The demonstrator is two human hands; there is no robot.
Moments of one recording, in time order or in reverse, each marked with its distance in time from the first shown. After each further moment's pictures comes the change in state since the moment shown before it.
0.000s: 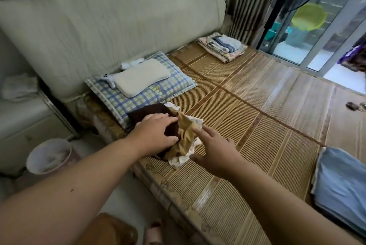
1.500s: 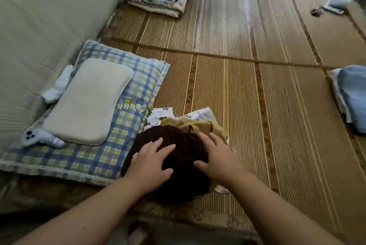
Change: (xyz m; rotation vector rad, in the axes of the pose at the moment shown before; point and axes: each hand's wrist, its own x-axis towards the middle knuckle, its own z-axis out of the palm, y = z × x) left_hand 0.298 -0.261 0.072 0.207 -0.490 0.357; right_hand 0.310 -0.038 0.155 0.320 0.066 0.717
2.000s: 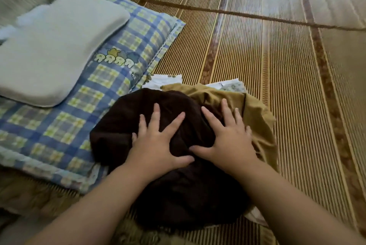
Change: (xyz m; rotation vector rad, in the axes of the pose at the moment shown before) left_hand 0.137 -0.051 0.179 -0.057 0.252 -0.108; right_hand 0.137 0.078 0.172 -0.055 0.103 -0.171
